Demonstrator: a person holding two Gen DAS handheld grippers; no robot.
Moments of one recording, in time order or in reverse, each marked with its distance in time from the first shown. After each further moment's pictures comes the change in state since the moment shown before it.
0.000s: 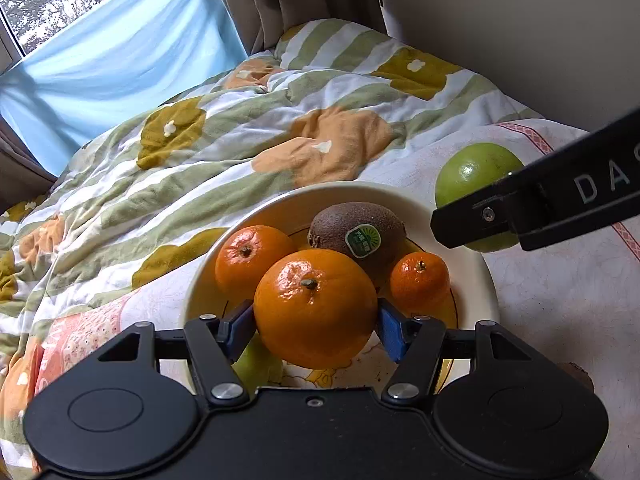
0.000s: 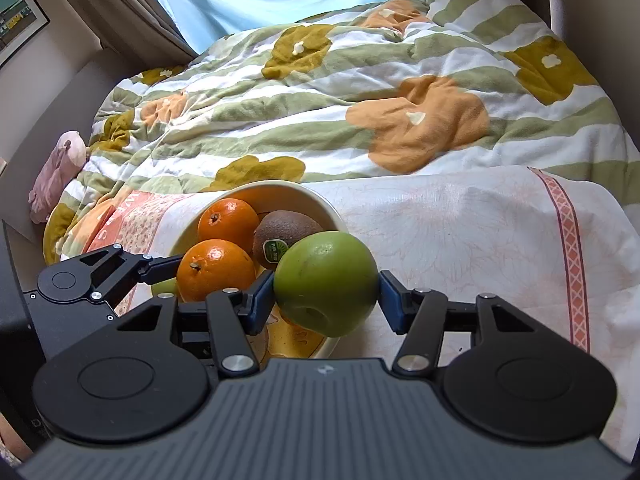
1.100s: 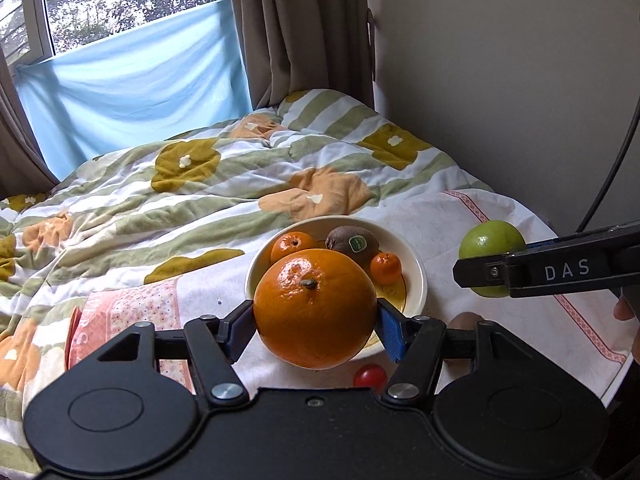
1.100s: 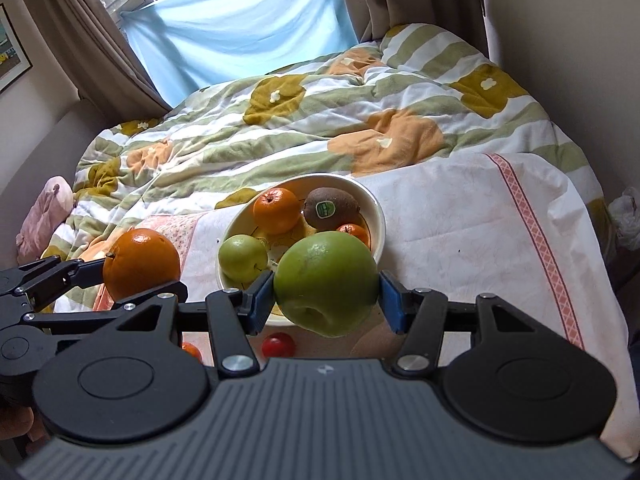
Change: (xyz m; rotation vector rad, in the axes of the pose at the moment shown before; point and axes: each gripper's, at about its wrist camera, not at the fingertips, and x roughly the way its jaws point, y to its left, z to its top) left arm -0.150 0.051 -0.061 -0.127 -0.188 -0.113; right arm -0.104 0.082 -0.084 0.092 -0.173 -0.127
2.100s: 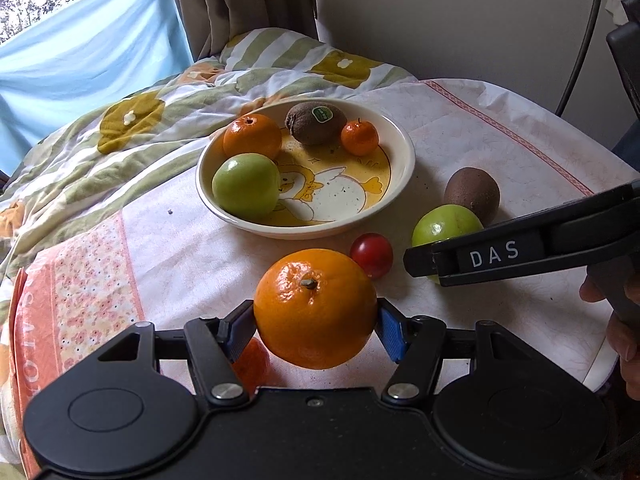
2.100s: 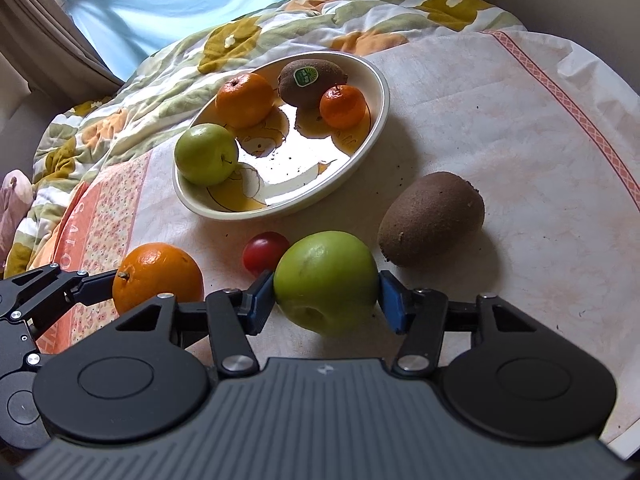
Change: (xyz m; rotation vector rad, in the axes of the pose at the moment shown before) left arm 0.051 0.010 -0.083 0.156 0.132 -0.124; right arm 0.075 0.027 -0.093 0.140 0.105 -0.108
